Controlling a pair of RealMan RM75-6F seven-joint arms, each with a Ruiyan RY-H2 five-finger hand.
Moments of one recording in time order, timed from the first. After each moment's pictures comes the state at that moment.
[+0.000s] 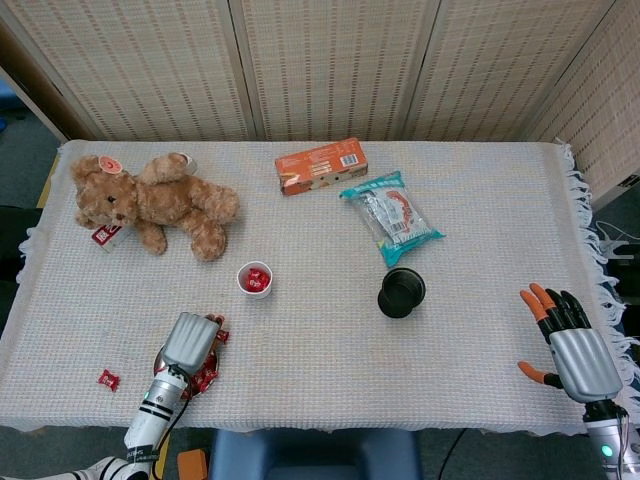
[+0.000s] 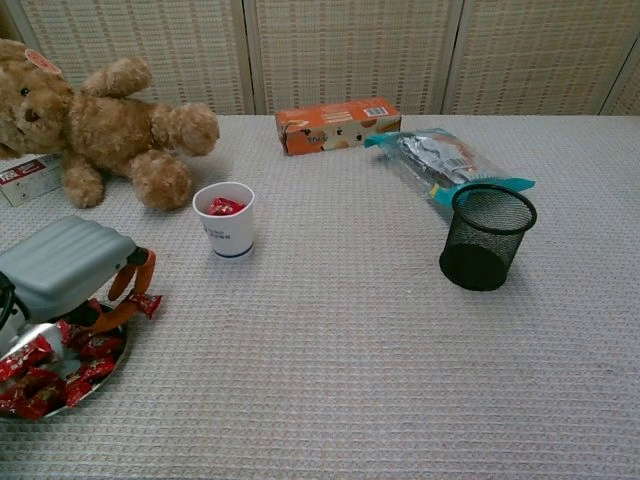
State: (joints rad) left arm -0.45 -1.72 -0.04 -1.32 1.36 1.24 0.68; right arm 0.10 -1.07 0.00 -1.66 -1.58 1.43 -0.03
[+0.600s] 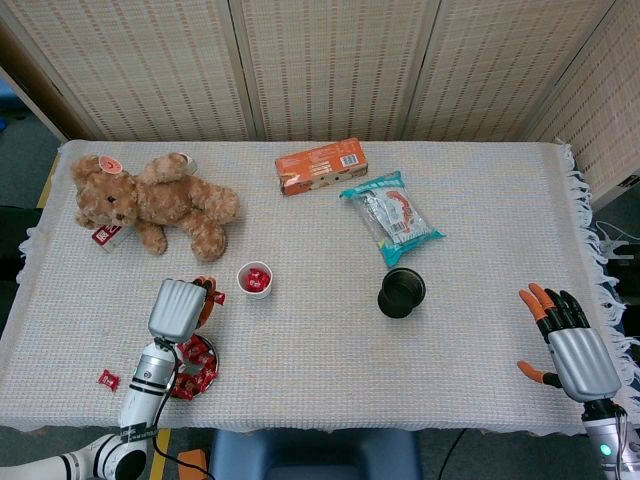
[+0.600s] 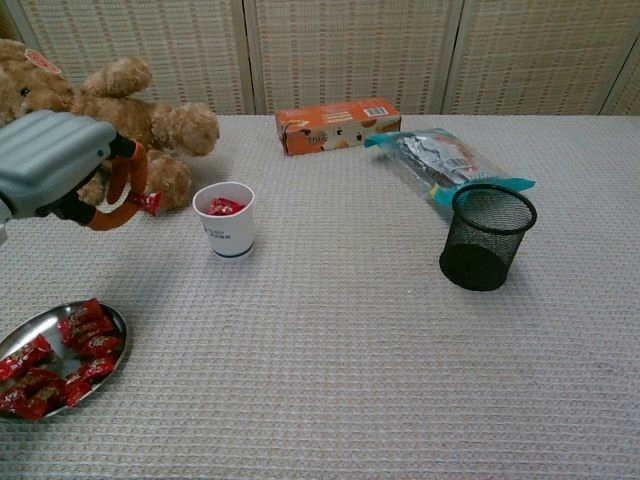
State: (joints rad) left arm -0.52 -1.63 -0.21 -1.48 1.35 1.29 0.66; right arm 0.10 -1.08 0.00 -1.66 -1.57 1.42 -0.04
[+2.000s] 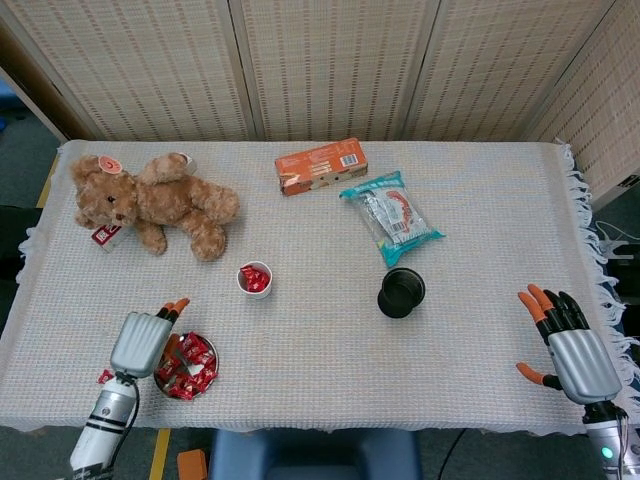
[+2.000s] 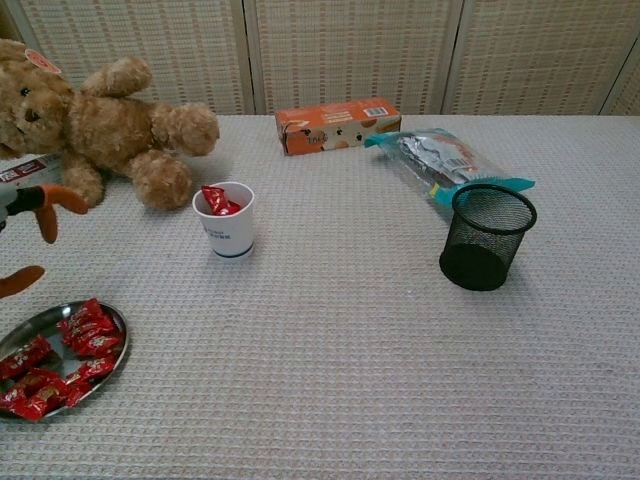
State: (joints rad) left arm -0.36 -1.44 0.06 -1.59 1.39 1.42 0.56; right arm 0.10 -1.07 -0.01 -1.66 -1.60 1.44 -0.03
